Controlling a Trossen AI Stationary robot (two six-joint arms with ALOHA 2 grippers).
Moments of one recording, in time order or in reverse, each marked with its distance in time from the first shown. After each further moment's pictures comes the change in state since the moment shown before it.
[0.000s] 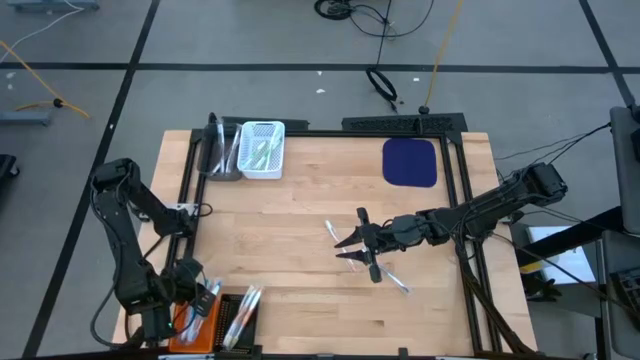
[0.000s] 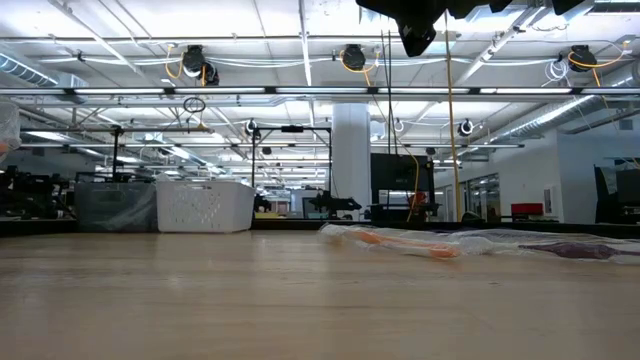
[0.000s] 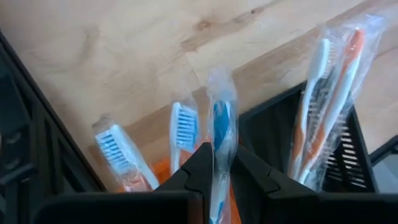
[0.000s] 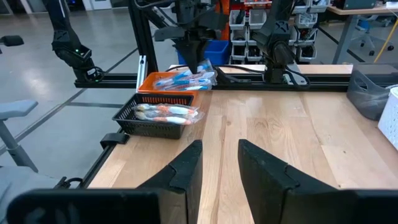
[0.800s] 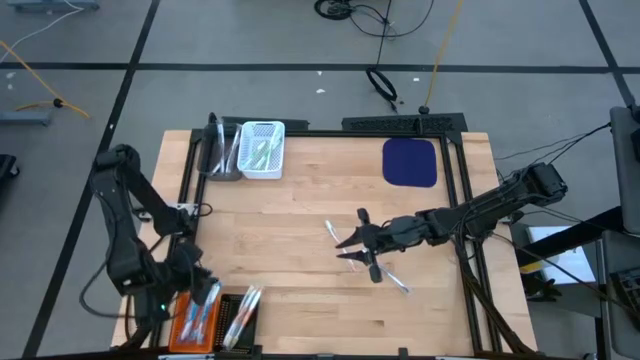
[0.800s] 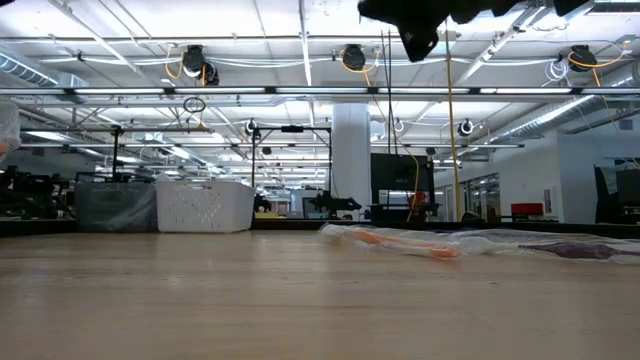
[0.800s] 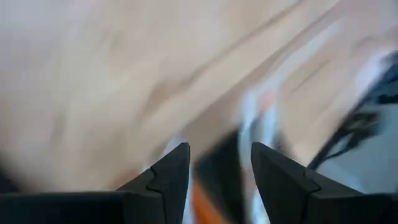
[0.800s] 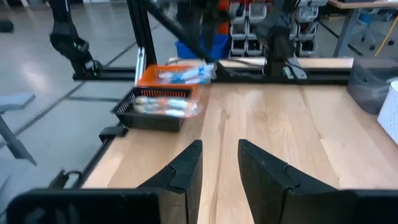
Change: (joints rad) left arm 0.026 -0.151 0.000 -0.047 -0.194 0.179; right arm 0.000 0.000 0.000 -0.031 0.000 0.000
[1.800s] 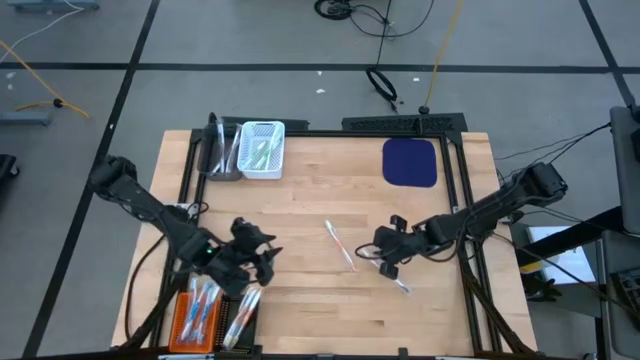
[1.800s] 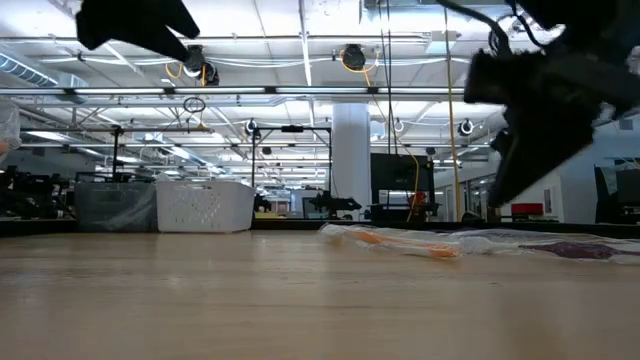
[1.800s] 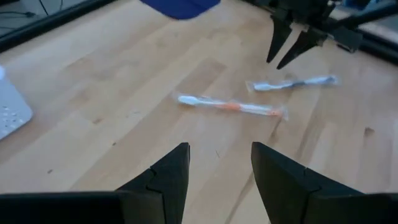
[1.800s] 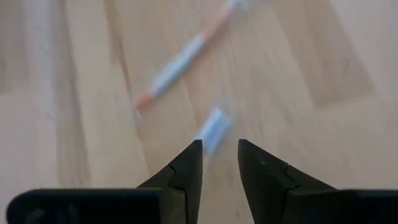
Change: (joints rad) left arm 0.576 0.104 0.000 0.572 -0.293 1.159; right arm 0.058 0.000 -0.112 -0.649 0.128 0.488
